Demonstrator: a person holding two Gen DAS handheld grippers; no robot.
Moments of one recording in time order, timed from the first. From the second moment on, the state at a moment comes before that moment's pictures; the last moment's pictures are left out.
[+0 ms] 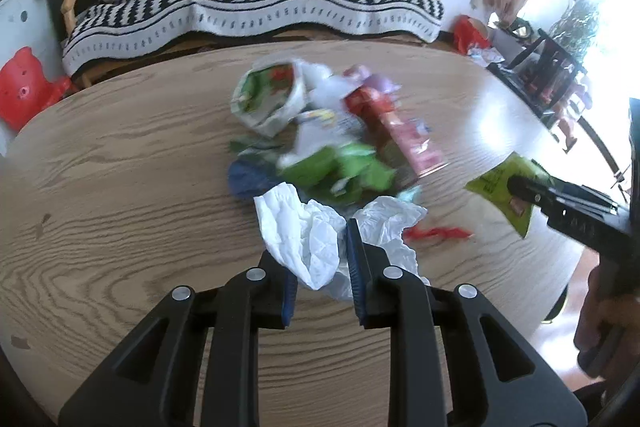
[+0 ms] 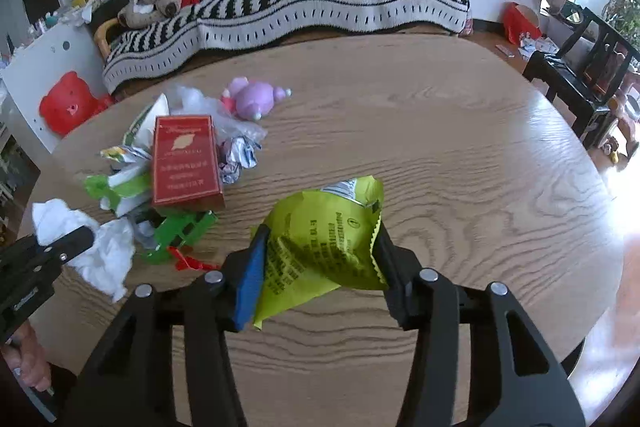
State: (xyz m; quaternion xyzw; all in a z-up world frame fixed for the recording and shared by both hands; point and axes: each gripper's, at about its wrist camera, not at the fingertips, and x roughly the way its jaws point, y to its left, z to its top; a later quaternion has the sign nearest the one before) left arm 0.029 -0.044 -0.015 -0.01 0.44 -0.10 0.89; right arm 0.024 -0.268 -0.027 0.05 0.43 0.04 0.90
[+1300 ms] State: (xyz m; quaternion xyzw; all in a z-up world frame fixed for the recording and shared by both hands) left arm -0.091 -0.494 -0.120 0.11 0.47 -0.46 0.75; right arm -0.206 -0.653 -0.095 0.30 0.41 -0.22 0.83
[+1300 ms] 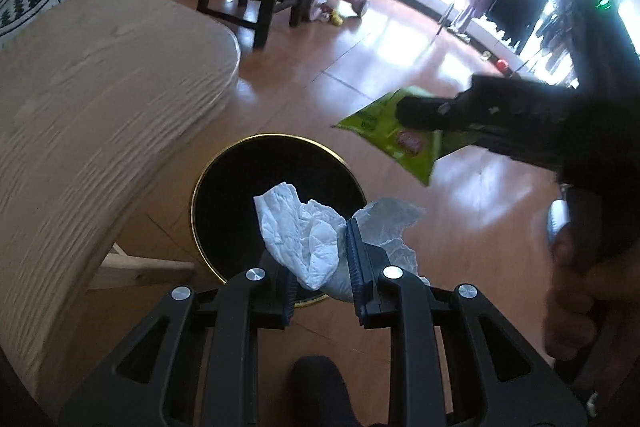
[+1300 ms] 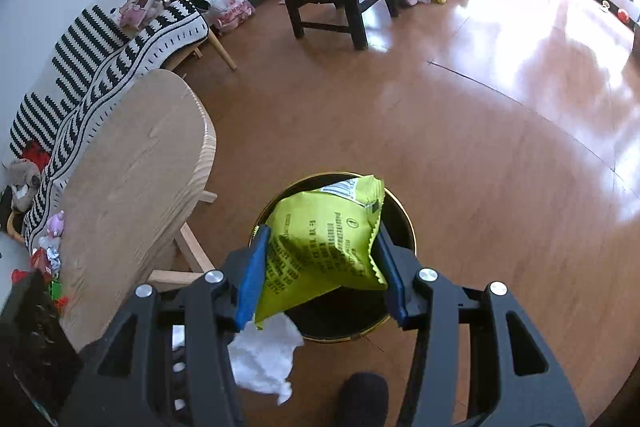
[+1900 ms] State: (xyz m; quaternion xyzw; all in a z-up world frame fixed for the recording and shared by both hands) left arm -0.087 -0.500 -0.128 0.12 0.46 -0.46 0.75; right arm -0.203 -0.664 -0.086 0.31 0.39 -0.22 0.84
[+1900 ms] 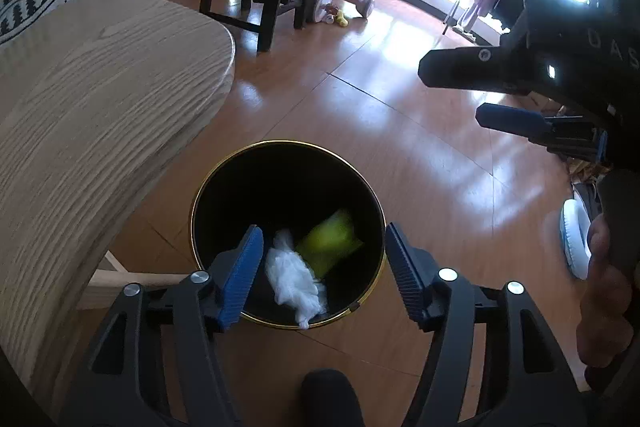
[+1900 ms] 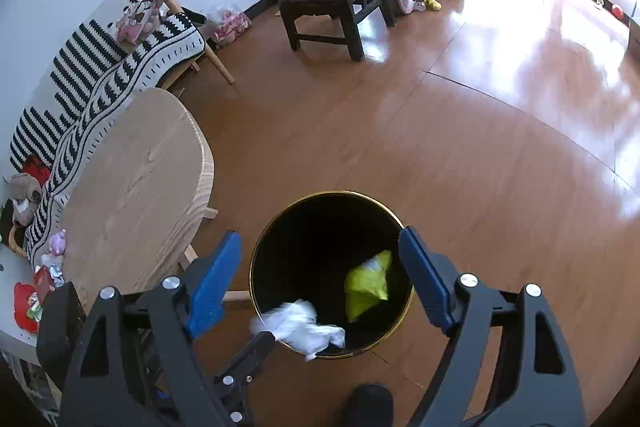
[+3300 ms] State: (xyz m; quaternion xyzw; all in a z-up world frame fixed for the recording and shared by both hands) left arm 0.030 -0.040 -0.015 0.08 0.36 -0.16 0.92; right arm 0.044 -0.242 -0.013 0.15 0.41 0.12 0.89
